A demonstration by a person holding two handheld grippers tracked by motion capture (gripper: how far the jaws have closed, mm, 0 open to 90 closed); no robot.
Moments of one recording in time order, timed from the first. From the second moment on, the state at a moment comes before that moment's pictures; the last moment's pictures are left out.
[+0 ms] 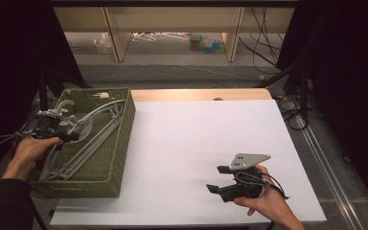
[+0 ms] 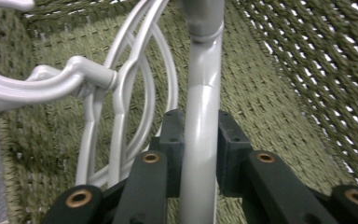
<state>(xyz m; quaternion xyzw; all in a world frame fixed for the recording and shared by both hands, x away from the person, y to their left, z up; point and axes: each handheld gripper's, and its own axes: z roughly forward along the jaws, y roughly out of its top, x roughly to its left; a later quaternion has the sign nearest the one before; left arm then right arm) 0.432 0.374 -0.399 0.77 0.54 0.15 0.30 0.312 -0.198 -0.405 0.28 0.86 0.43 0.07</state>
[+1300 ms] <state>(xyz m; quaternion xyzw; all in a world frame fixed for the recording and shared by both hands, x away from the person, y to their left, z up) 0.430 0.376 -0.390 0.72 0.59 0.22 0.27 0.313 -0.197 -0.407 0.28 0.86 0.43 0.07</state>
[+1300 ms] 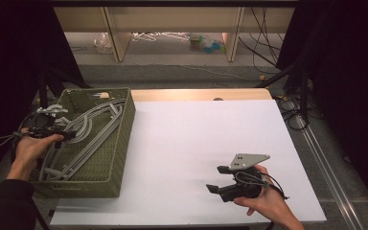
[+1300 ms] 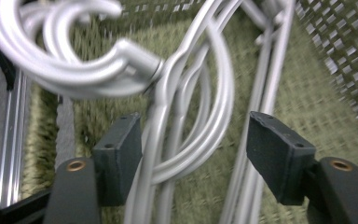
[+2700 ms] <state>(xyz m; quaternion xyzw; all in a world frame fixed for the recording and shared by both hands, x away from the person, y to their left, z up) 0.328 0.221 -0.384 0.73 0.42 0.19 0.50 0.317 -0.196 -0.416 0.29 0.84 0.45 0.09</state>
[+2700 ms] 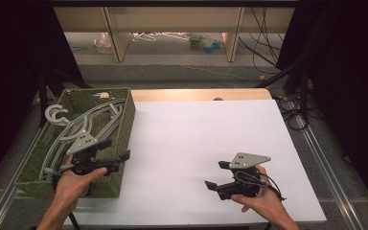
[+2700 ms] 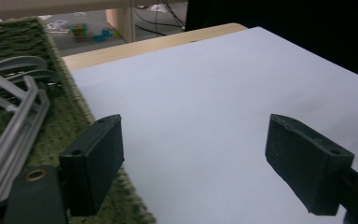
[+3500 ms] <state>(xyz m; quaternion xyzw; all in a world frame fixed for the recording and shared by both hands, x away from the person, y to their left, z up) 0.278 0.185 -0.405 0.74 0.35 0.20 0.53 0.300 -0.204 -0.425 0.30 0.82 0.48 0.11</state>
